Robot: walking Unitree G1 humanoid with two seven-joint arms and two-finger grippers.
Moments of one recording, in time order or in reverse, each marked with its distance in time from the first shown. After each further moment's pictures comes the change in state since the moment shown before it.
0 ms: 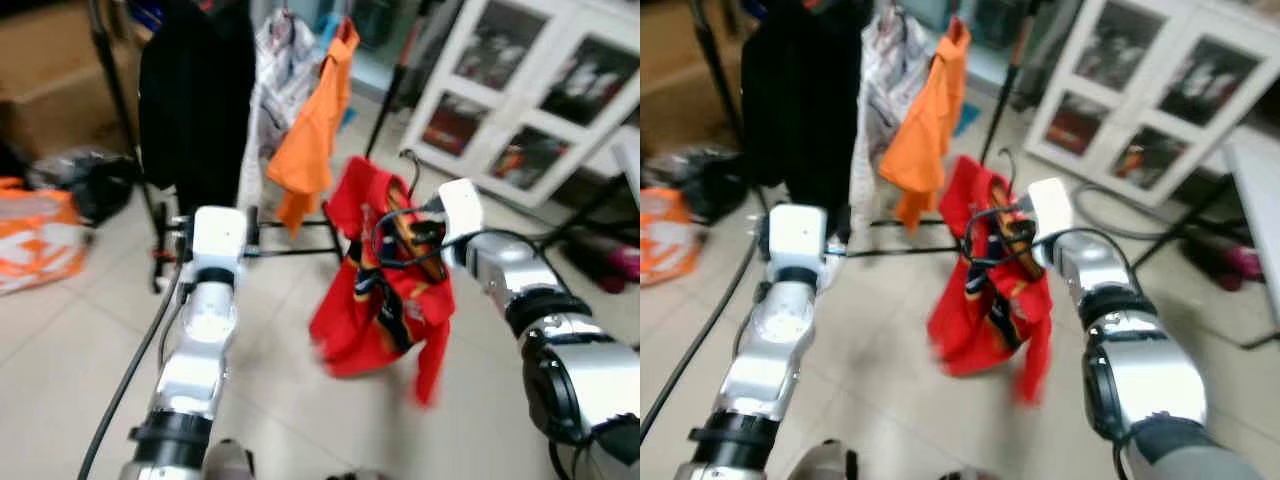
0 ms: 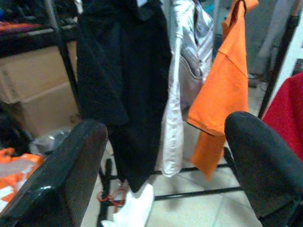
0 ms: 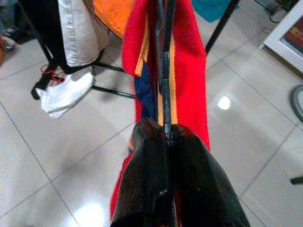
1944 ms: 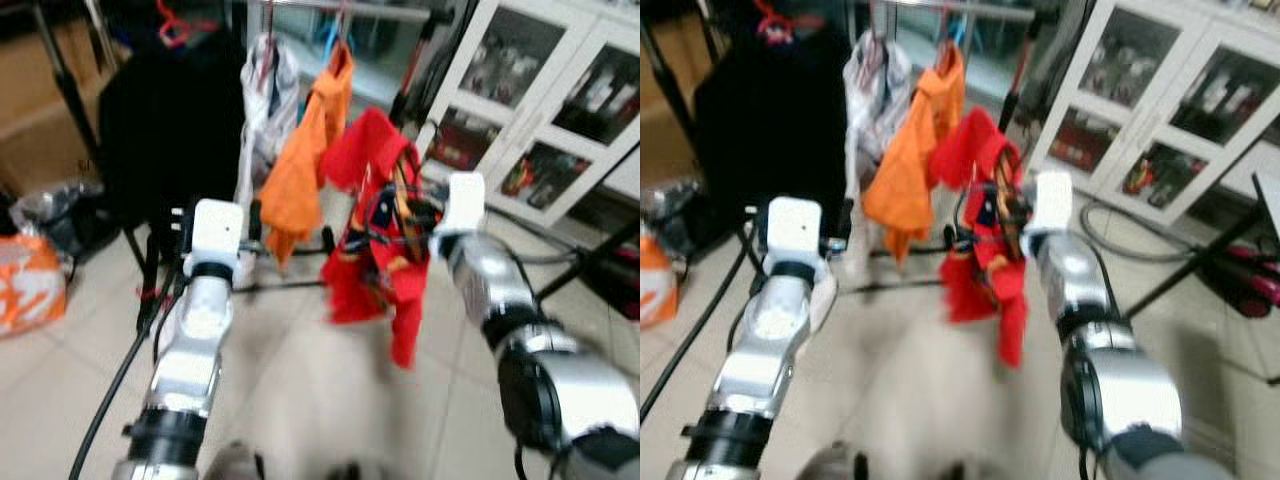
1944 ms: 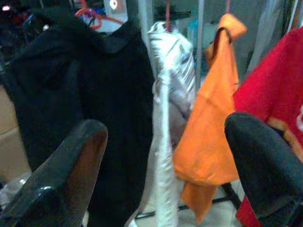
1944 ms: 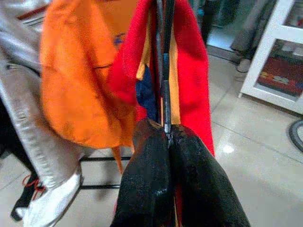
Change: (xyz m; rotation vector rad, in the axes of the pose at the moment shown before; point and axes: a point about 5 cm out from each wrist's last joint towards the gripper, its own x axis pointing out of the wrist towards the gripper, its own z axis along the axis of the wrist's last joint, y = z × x) left arm 0.003 0.000 0.010 0.020 -0.045 -0.056; right arm 0.003 0.013 -0.004 0.240 -0.296 -0.126
